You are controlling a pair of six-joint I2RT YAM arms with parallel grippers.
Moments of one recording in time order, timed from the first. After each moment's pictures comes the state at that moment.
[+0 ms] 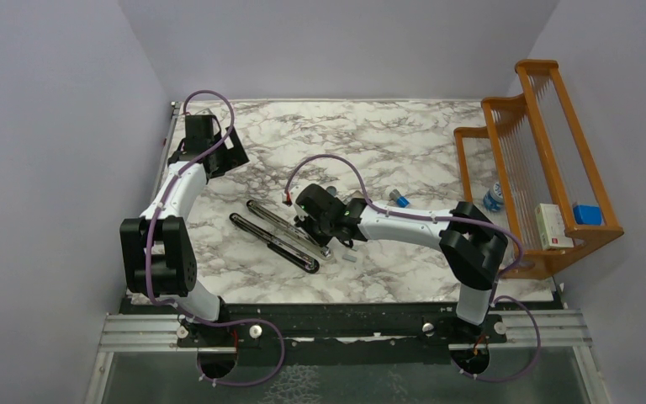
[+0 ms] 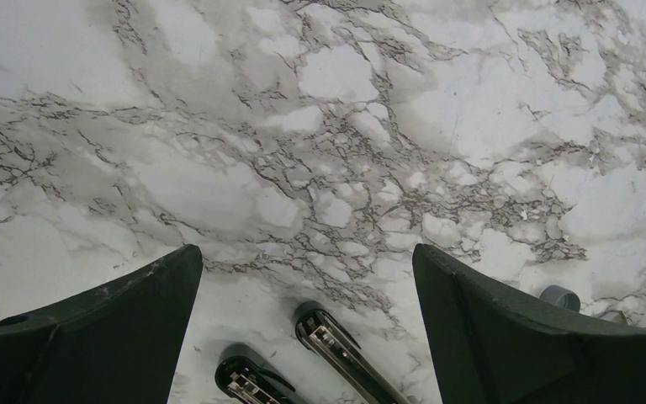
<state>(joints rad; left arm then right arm) 0.03 1.58 1.19 -0.38 0.04 -0.38 1.03 1.85 1.27 -0.35 0.07 0.06</state>
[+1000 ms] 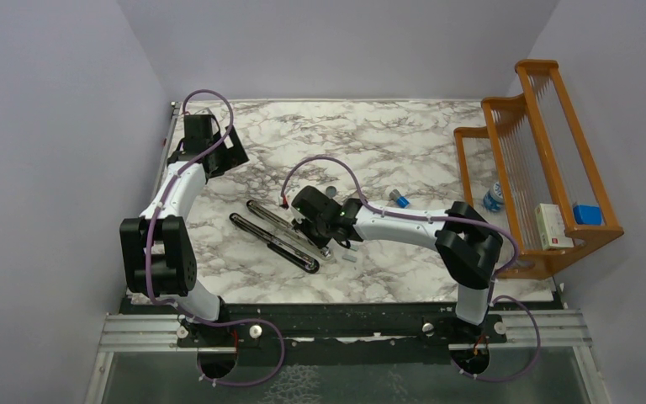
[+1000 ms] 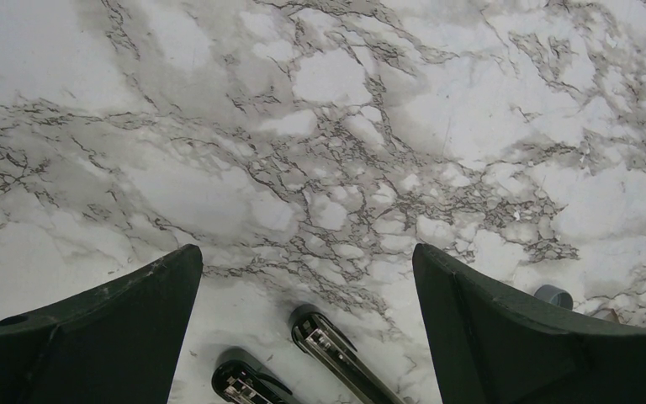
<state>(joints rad) 0.04 1.58 1.19 -0.37 0.06 -0.38 1.05 1.87 1.31 -0.40 0.08 0.05</state>
